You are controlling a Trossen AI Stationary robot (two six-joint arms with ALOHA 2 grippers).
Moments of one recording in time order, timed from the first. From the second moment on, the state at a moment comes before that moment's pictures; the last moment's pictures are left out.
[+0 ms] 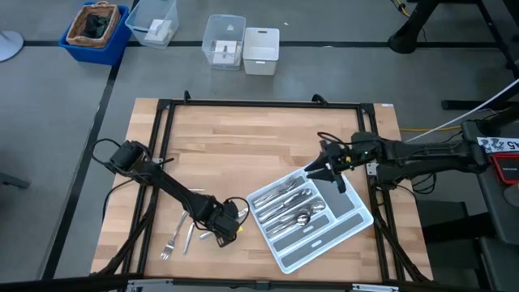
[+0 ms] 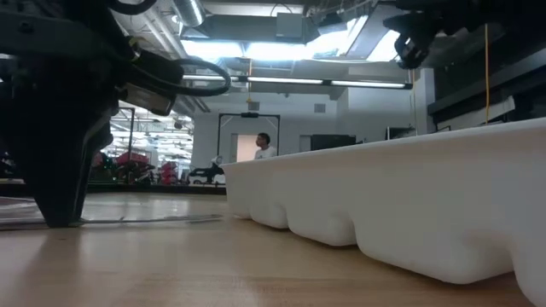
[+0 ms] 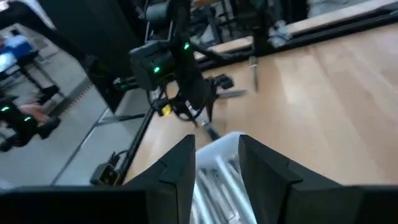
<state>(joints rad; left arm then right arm) -0.51 1.85 1.09 -0.64 -0.08 -1.01 -0.03 0.84 0.61 -0.03 -0.32 0.29</state>
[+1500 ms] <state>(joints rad) -0.51 1.83 1.08 -0.66 -0.11 -1.00 0.12 1.47 0.61 0.47 -0.28 0.28</state>
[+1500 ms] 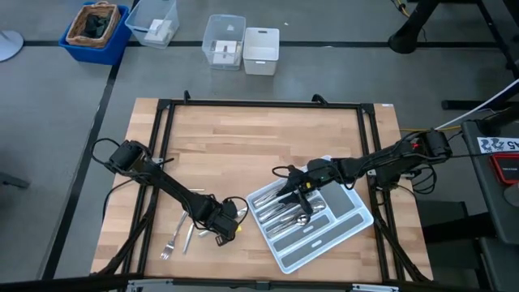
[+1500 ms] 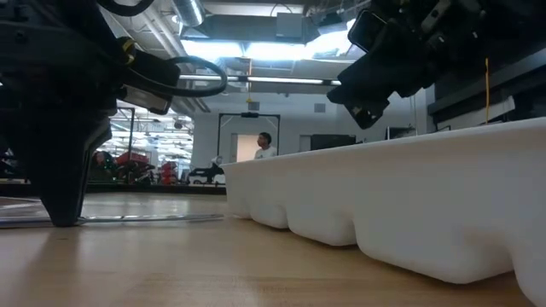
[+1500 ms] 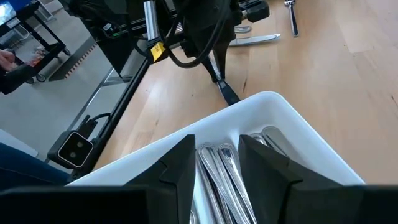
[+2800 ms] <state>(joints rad) -0.67 1.80 1.09 -0.87 0.13 -1.39 0.12 1.47 0.78 0.54 -0.33 0.30</state>
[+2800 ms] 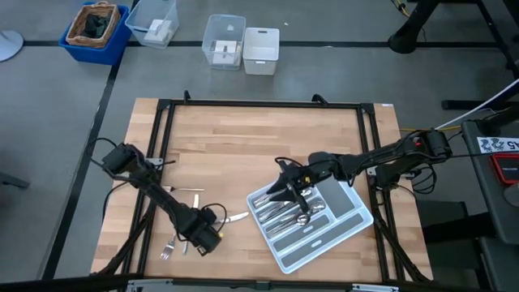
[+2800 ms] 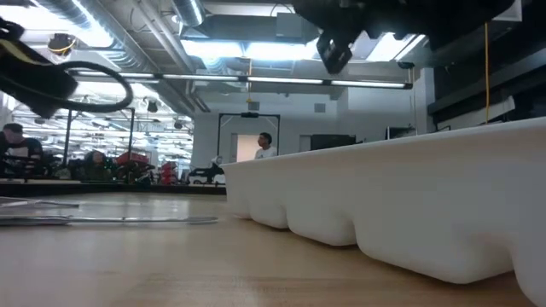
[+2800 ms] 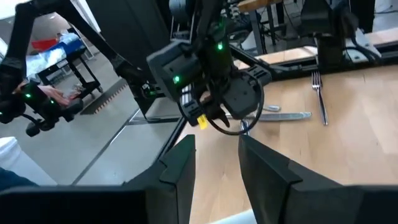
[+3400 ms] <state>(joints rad) -0.78 1.77 1.09 -0.89 -0.01 -1.83 0.12 1.47 0.80 0.50 -0.32 0.30</state>
